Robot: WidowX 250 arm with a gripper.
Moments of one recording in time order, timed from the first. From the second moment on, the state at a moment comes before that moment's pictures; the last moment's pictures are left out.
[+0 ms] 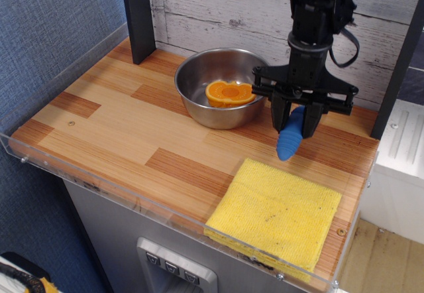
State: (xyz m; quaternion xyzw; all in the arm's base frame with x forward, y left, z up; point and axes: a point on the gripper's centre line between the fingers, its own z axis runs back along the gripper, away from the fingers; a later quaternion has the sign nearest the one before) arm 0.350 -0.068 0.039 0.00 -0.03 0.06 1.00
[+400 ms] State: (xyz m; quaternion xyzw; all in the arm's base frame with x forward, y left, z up) arm 0.359 -0.085 0.023 0.00 -0.02 0.03 1.00
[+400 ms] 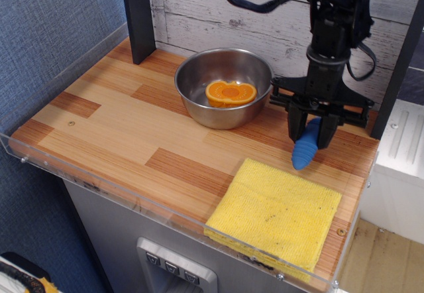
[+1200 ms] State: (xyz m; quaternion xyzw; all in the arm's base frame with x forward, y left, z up) arm 0.354 -0.073 0.030 -0.02 0.01 0.03 1.00
